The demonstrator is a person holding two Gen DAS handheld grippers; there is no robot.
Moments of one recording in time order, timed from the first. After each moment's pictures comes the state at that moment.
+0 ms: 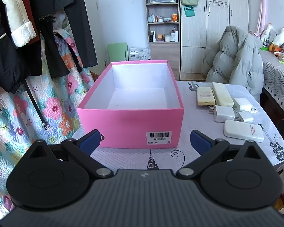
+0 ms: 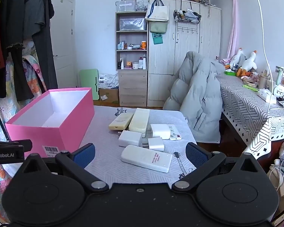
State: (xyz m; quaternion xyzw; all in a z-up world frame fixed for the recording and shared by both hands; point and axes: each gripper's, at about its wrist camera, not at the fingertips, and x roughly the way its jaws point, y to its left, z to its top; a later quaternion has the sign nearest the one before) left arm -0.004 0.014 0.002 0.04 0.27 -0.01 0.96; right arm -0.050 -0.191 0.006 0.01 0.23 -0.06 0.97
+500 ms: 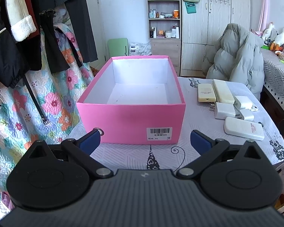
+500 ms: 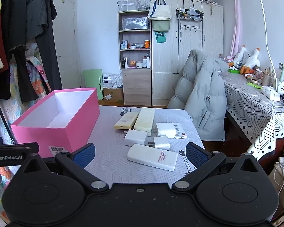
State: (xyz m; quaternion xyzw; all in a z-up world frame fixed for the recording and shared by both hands) left arm 0.004 0.018 -0.001 0.03 0.29 -0.01 0.96; right arm -0.049 -0.192 0.004 0.03 0.24 -0.05 0.97
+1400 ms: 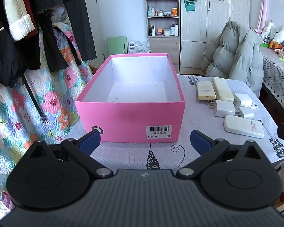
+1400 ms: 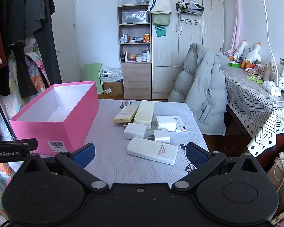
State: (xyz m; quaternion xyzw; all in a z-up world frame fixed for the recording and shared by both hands) left arm 0.004 0.019 -0.003 0.03 0.29 -0.01 0.96; right arm -0.045 -0.192 0.000 0.03 0.26 -0.05 0.96
